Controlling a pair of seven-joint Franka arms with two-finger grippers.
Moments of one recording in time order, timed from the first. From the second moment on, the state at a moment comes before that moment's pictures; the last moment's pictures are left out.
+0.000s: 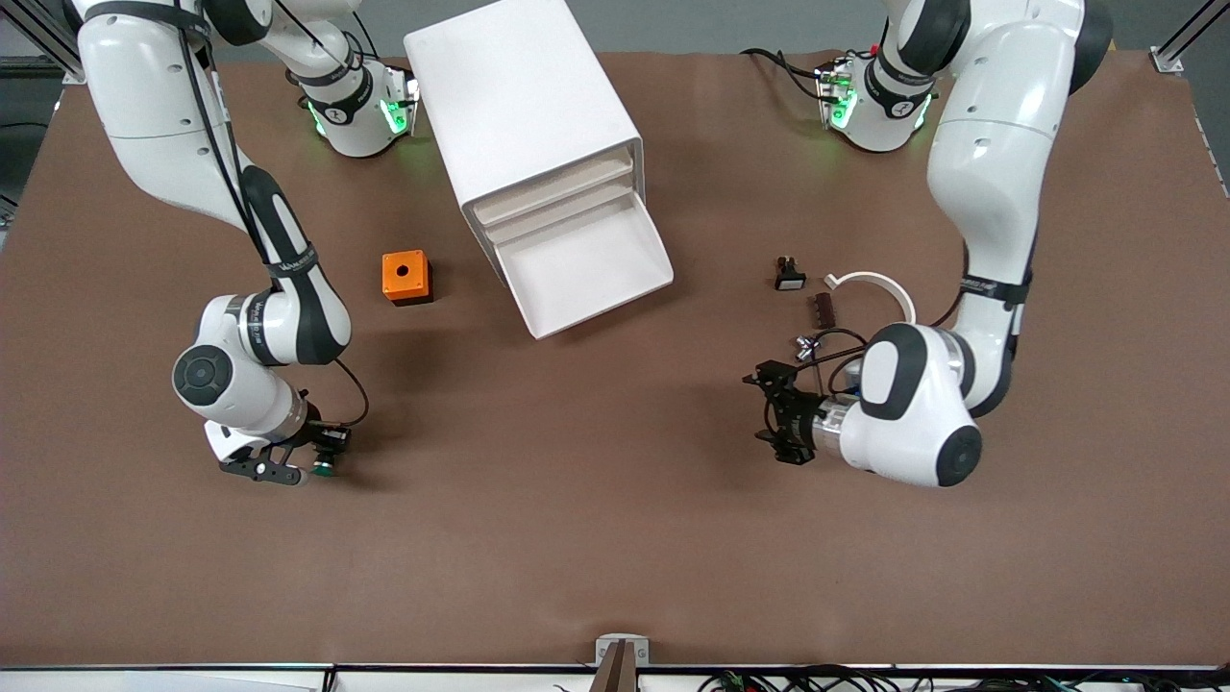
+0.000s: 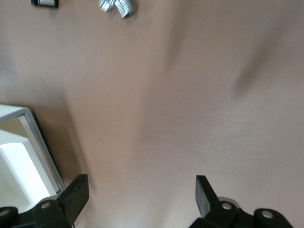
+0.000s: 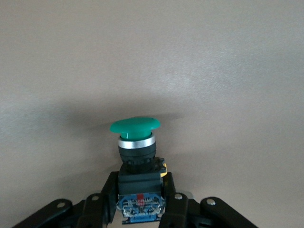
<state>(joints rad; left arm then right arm) -0.26 0.80 -0.03 -1.24 -0.50 1.79 -2.00 0.15 0.64 -0.09 -1.81 0.02 2.47 0.26</state>
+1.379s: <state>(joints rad) -0.26 0.61 -0.04 -1.33 -0.03 1.68 -0.97 0.80 0.27 -0.07 -1.93 0.10 2.23 1.59</state>
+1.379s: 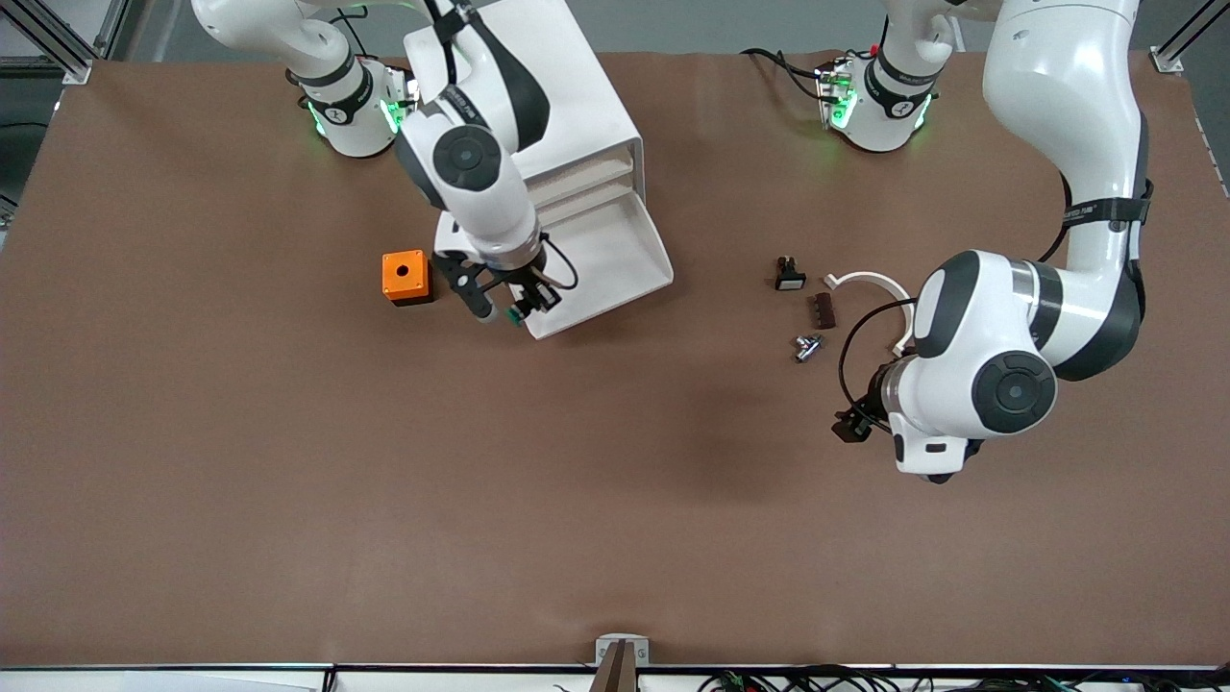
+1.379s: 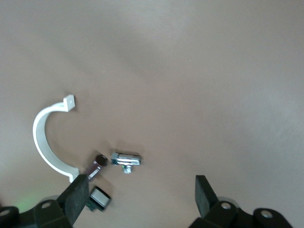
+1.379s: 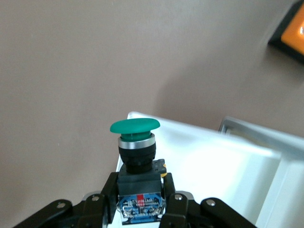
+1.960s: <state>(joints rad) -0.27 0.61 -0.11 -1.40 -0.03 1.69 -0.84 0.93 0.35 -0.07 -1.93 0.10 2.31 1.79</state>
